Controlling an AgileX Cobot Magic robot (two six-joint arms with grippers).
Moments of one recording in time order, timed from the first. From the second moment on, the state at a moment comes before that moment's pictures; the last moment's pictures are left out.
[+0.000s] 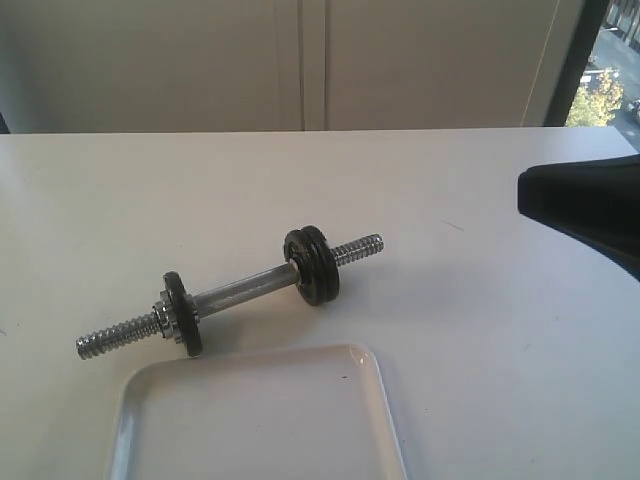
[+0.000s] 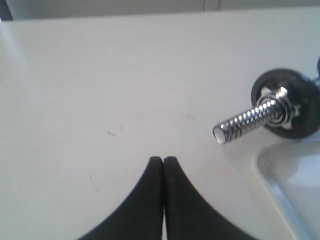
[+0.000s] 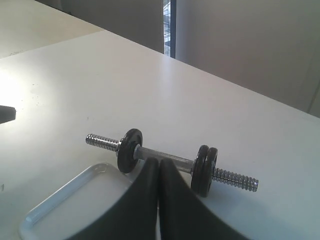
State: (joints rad) left arm -0.09 0.00 0.02 -0.13 0.38 0.11; right arm 0.06 0.65 -0.66 1.12 0.87 -1.12
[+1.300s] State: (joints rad) left arm -0.09 0.00 0.02 -0.13 0.42 0.05; right arm 0.25 0.55 -0.66 1.12 0.81 -1.12
